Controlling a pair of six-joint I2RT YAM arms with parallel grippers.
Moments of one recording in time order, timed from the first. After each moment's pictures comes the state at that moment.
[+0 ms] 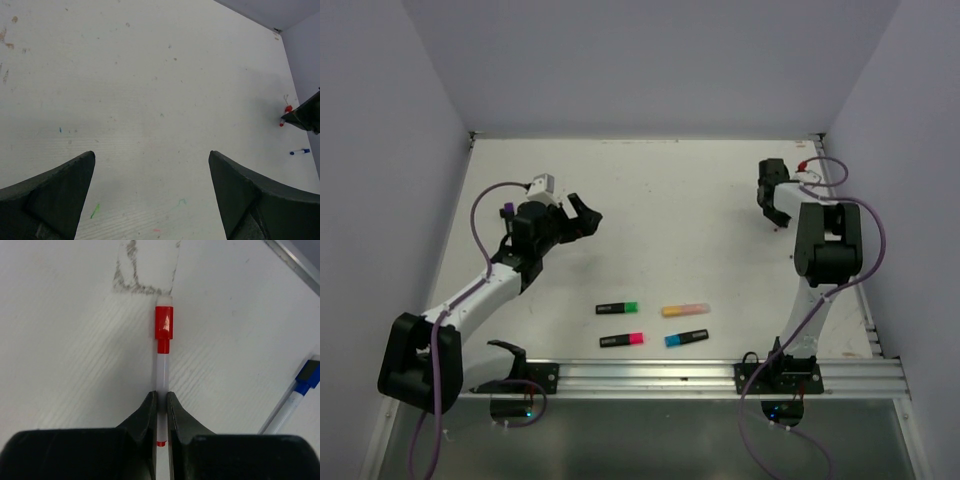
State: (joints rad) left arm -0.32 1.19 0.61 0.21 0.07 -0.60; right arm -0.02 2.03 1.36 -0.48 0.70 0.74
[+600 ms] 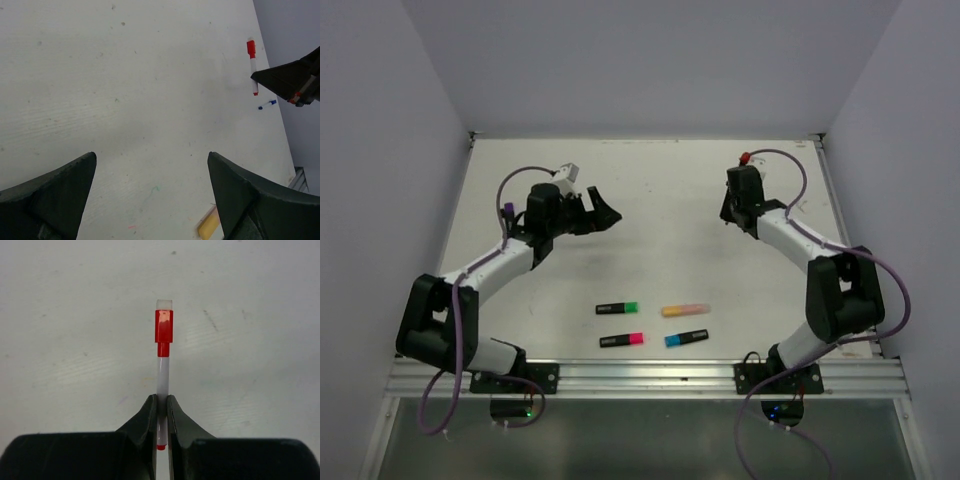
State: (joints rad) left arm -0.32 1.39 0.77 0.17 0.32 -0.57; right arm 0.28 1.63 1.07 -0.25 0.36 0.45
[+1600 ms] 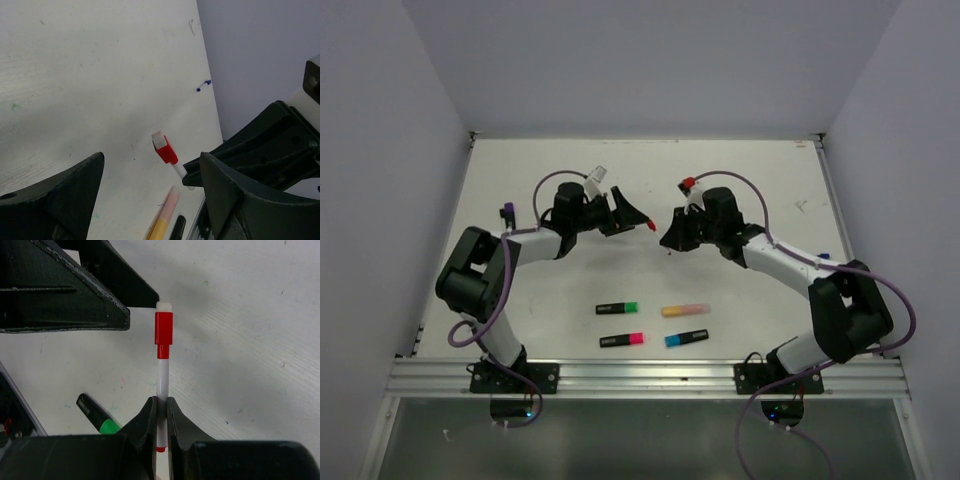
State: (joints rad) left arm -0.38 1.76 0.86 0.51 0.62 -0.85; right arm 0.50 1.50 0.88 -0.01 -0.39 0.33
